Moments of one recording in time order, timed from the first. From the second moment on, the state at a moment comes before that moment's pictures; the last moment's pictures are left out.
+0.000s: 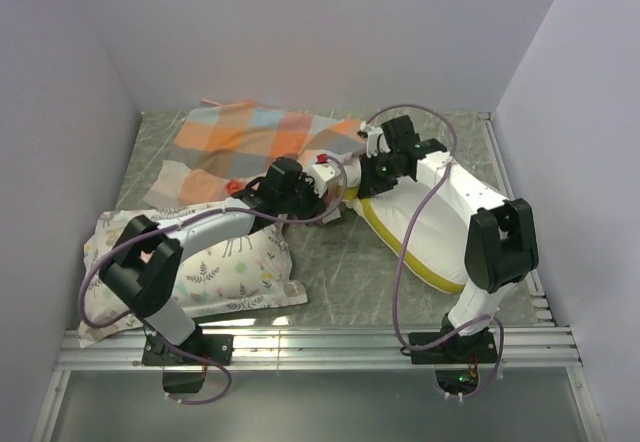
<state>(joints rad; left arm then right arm) -0.68 1.62 1.00 0.04 0.24 0.14 0.37 1.71 1.35 -0.66 -0.37 -0.02</state>
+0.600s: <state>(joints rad) -0.74 1.56 1.21 -0.43 0.67 0.31 0.42 1.94 1.20 -0.21 -0.73 0.52</state>
